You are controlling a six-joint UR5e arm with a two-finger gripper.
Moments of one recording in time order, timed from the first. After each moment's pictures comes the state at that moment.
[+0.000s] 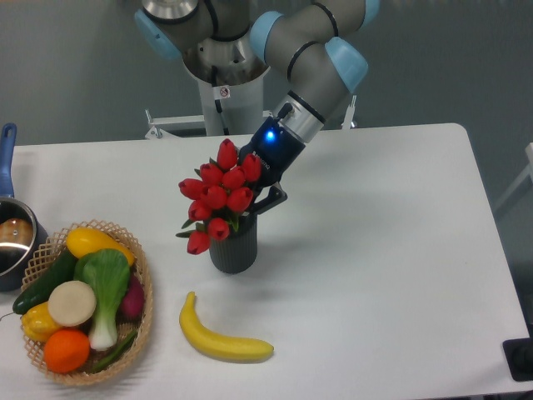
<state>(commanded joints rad) 2.70 -1.63 -2.06 -0.89 0.52 1.42</state>
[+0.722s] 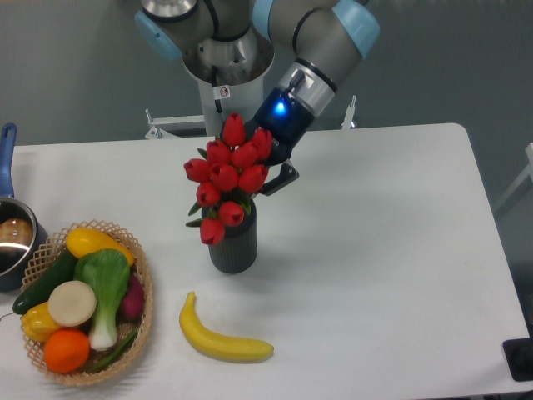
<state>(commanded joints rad) 2.71 -1.55 -1.97 -0.89 0.41 1.18</state>
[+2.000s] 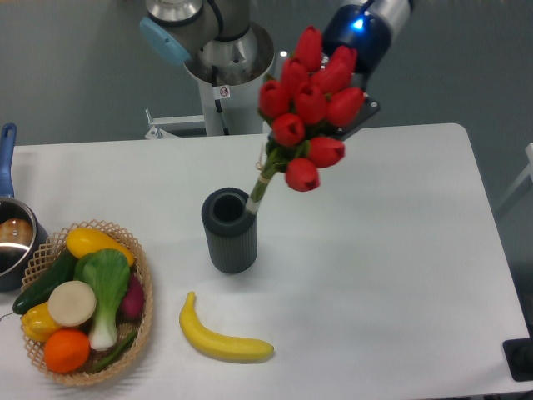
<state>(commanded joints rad) 2.88 -1.65 -1.67 -0.88 0.30 0.96</state>
